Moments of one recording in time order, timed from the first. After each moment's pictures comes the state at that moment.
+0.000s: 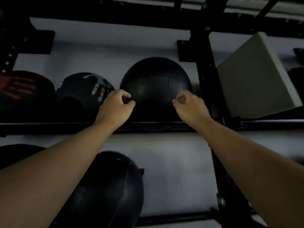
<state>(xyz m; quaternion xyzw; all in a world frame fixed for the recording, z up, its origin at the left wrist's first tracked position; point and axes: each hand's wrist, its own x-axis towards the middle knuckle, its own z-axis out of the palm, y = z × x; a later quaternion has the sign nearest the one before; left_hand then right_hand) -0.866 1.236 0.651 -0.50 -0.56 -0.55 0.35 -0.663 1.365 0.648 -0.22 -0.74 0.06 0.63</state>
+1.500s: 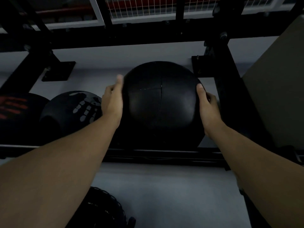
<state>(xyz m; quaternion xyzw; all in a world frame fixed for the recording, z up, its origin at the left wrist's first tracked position) -0.869 1.352 0.759 -0.42 -0.37 -0.79 0.24 -0.690 1.539 0.754 0.05 -0.61 0.37 0.70</state>
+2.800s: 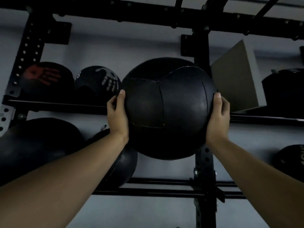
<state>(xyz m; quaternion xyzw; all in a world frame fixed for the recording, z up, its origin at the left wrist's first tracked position) -0.741 1.188 0.554 -0.39 -0.28 -0.88 0.01 -0.528 1.327 0.554 -0.07 -0.52 0.36 0.77</state>
